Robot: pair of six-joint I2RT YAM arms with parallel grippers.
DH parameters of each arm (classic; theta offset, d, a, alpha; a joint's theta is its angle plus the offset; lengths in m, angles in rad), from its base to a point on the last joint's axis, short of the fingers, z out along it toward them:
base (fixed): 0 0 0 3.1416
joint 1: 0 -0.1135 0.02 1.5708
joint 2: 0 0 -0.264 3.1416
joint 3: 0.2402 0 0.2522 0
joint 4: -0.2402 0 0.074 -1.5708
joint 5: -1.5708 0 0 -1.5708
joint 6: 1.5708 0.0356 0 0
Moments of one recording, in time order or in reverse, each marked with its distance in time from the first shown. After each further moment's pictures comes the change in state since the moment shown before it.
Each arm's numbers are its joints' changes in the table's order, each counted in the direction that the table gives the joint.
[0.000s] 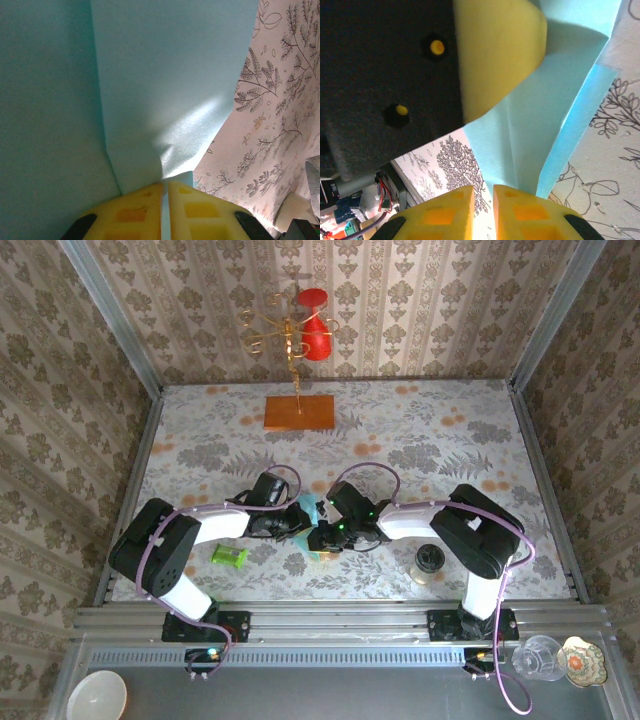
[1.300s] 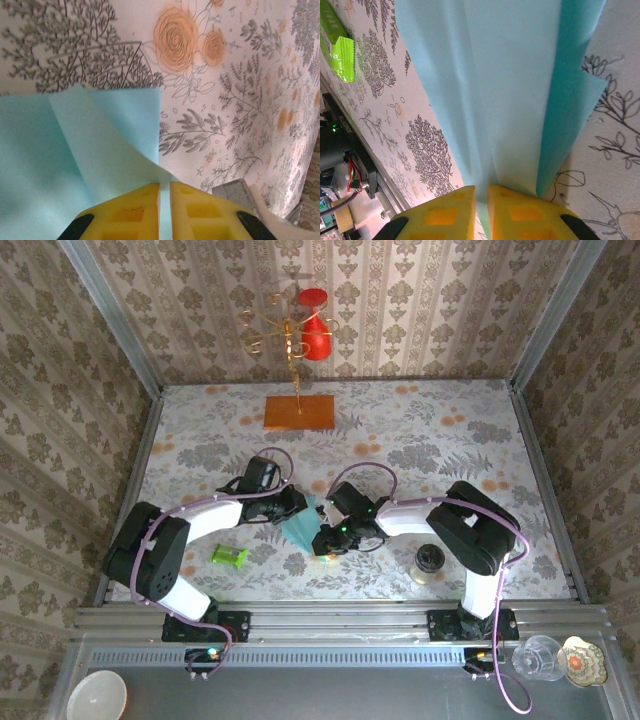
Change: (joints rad) left arm -0.080 -0.037 0.093 -0.045 -0.005 0.050; right arm 0.023 0.032 0.026 -0.127 0.024 -0.182
